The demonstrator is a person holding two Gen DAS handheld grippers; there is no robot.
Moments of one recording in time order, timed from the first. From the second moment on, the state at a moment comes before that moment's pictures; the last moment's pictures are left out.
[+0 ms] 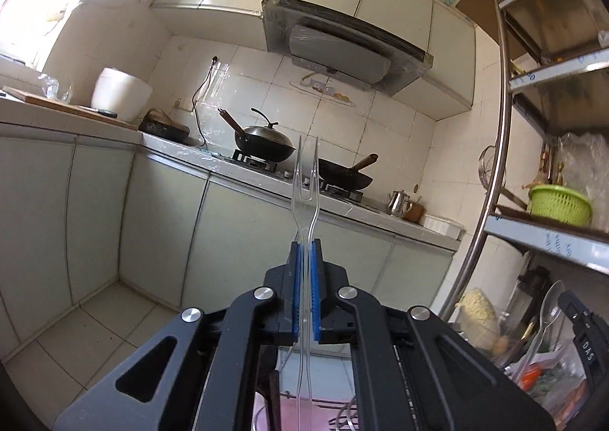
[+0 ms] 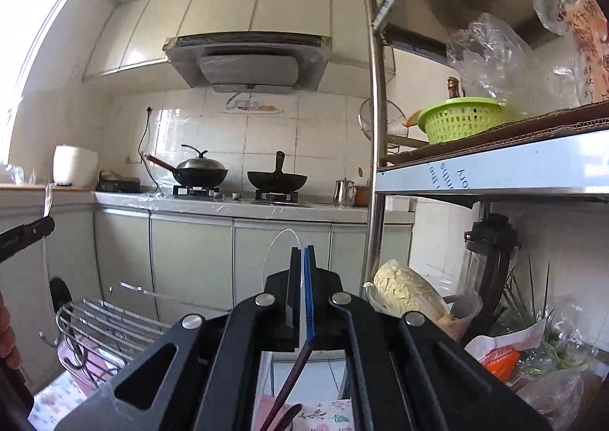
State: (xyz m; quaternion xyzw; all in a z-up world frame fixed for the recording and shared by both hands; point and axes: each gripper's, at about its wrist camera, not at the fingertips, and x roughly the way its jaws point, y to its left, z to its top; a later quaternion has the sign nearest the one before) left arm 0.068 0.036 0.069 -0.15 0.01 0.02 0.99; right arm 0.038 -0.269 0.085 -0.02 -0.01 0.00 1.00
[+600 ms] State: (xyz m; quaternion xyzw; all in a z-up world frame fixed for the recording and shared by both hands) left arm 0.039 0.033 0.010 -0.12 0.03 0.04 0.99; right arm 0.007 -0.265 0.035 0.00 0.03 -0.01 1.00
